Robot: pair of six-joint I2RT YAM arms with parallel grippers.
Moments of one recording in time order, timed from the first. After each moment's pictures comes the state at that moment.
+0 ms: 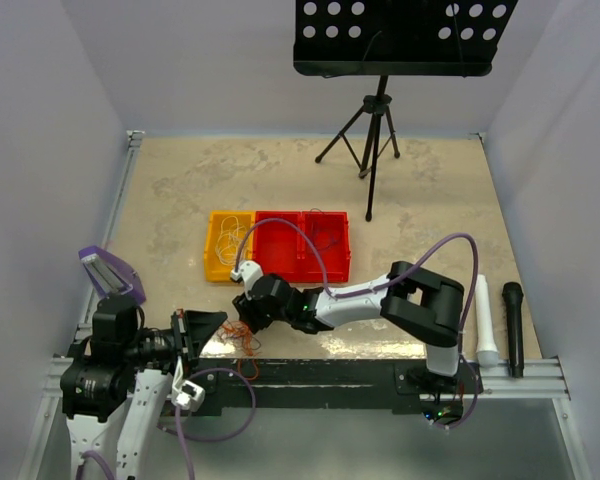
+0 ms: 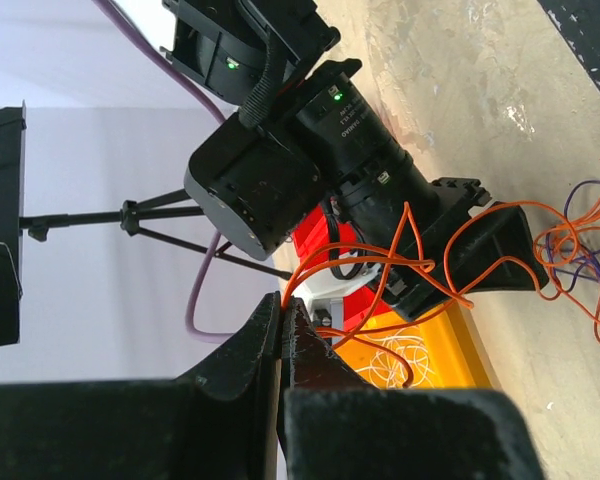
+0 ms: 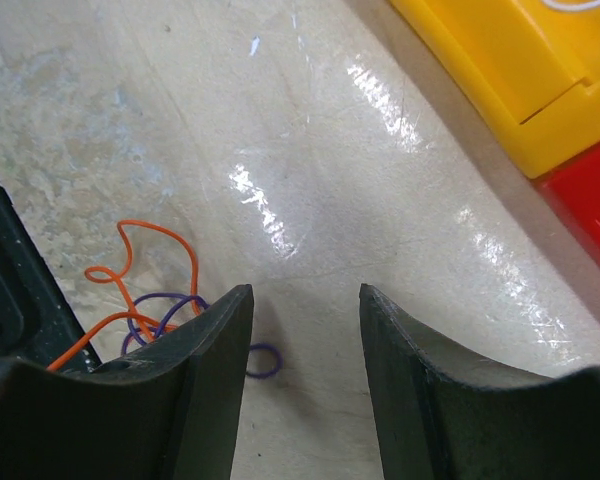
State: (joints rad) left arm -0.09 0.20 0.80 -1.33 1.09 2.00; right arm 1.24 1.88 0.99 0.27 0.10 0.36
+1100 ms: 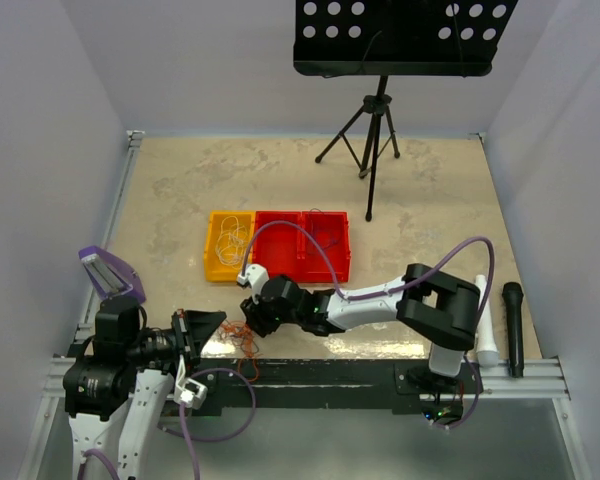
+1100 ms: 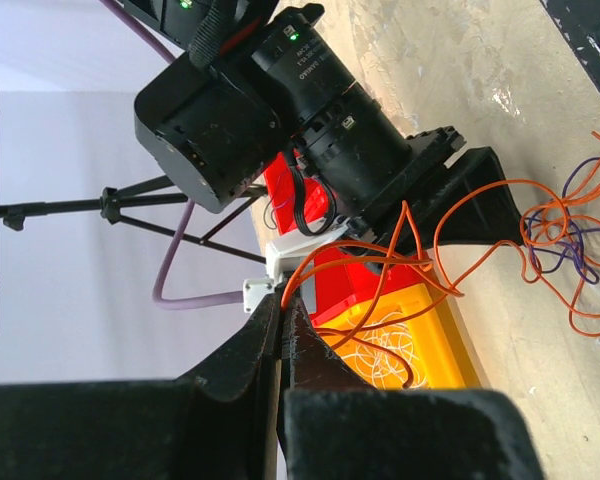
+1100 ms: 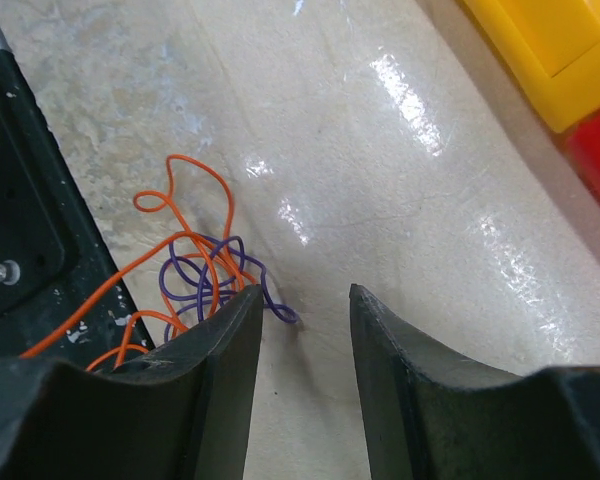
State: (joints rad) left arm -0.09 0.19 0.77 -1.33 1.05 2.00; right arm 1.25 1.79 0.91 0.28 0.03 0.34
